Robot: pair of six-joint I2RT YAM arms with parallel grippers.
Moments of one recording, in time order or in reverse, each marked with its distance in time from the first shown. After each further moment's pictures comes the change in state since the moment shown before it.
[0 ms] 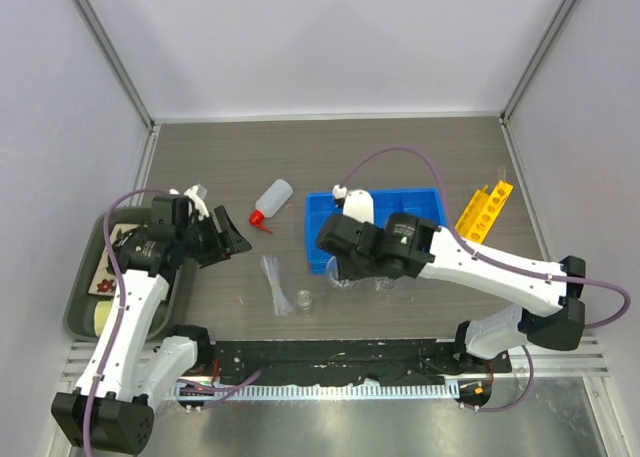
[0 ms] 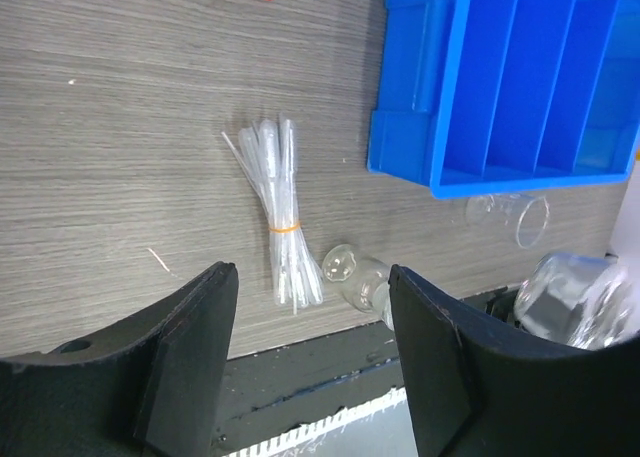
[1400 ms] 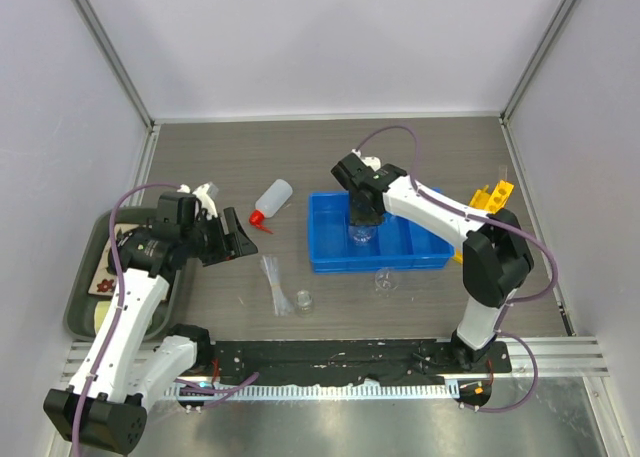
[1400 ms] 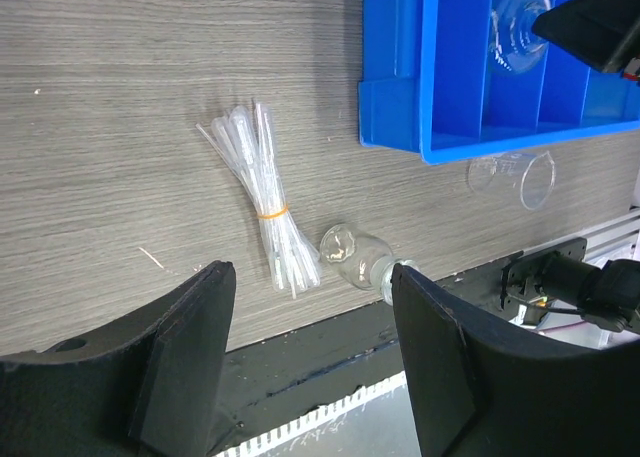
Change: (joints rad) left arm -0.085 0.005 0.036 -0.019 0.014 0.054; right arm -0.543 0.334 -0.037 0.324 -0.105 -0.297
